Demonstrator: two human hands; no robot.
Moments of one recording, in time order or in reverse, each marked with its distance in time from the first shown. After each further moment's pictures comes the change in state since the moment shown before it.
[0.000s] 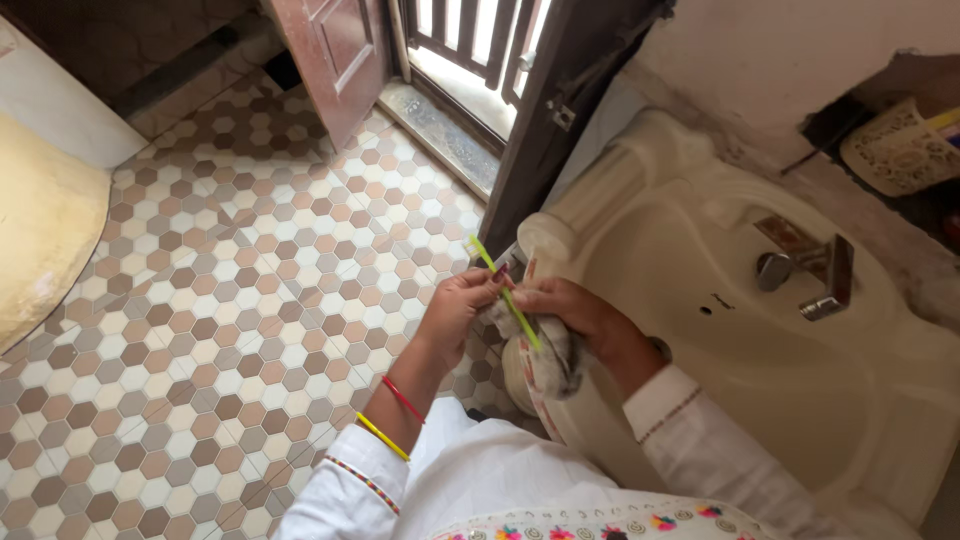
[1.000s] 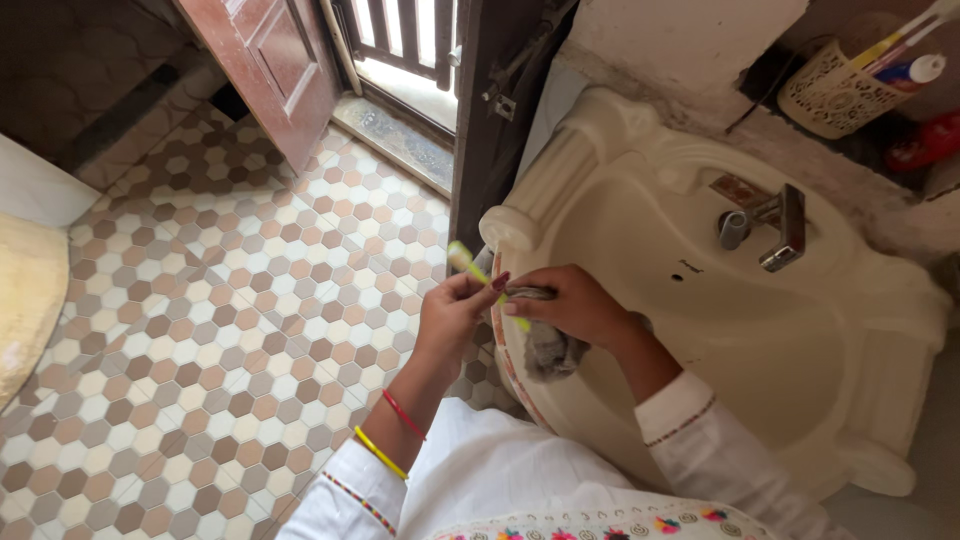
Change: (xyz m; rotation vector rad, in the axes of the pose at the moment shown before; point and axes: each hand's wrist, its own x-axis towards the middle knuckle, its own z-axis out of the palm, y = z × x) left_hand -0.003 -0.012 0.034 0.259 0.135 0.032; right_hand -0.049 -0.019 0.023 -0.650 0.527 -0.205
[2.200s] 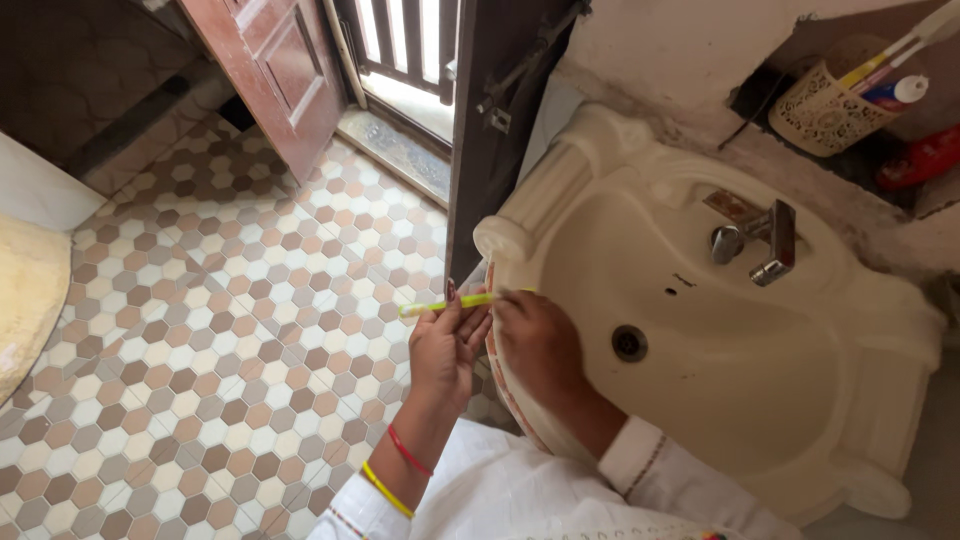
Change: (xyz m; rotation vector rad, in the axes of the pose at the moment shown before) left_hand -0.016 -0.028 0.009 -0.691 0.130 -0.016; right_hand -0.029 0.000 0.061 -0.618 0.601 -0.555
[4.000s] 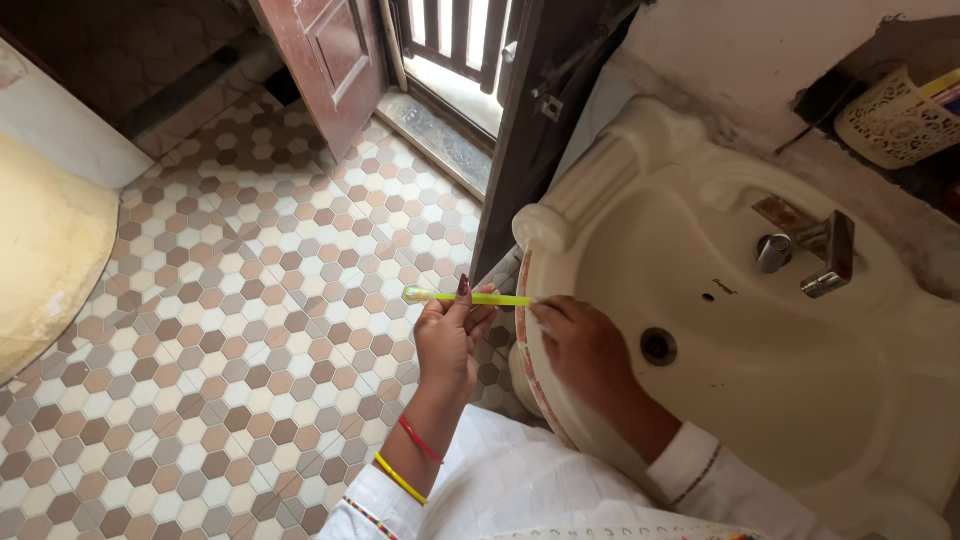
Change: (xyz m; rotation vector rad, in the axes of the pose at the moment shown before) left_hand -0.017 0.023 -0.009 0.134 0.123 0.141; right_hand -0.010 0.003 -0.019 0.012 -0.180 -0.059
